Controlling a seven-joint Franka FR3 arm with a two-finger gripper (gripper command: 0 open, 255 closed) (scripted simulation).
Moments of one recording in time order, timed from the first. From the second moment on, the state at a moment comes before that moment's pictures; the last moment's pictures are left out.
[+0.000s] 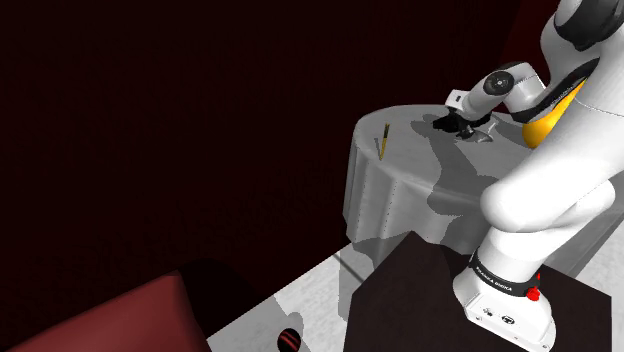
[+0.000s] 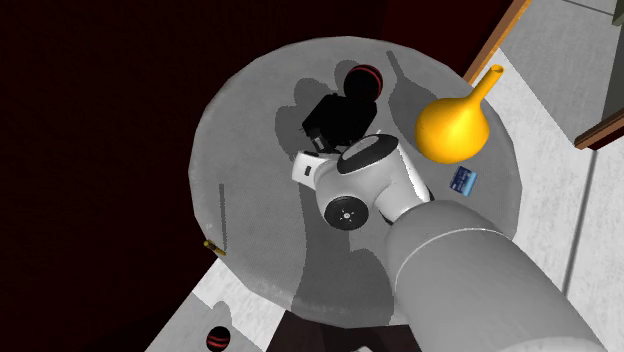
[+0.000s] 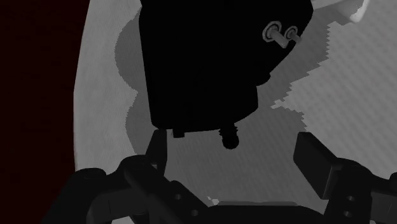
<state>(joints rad) -0.52 -0.08 -0.60 -2.32 -2.23 3.17 0.11</state>
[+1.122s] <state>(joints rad) -0.55 0.07 -0.52 -2.15 -2.62 3.22 0.60</state>
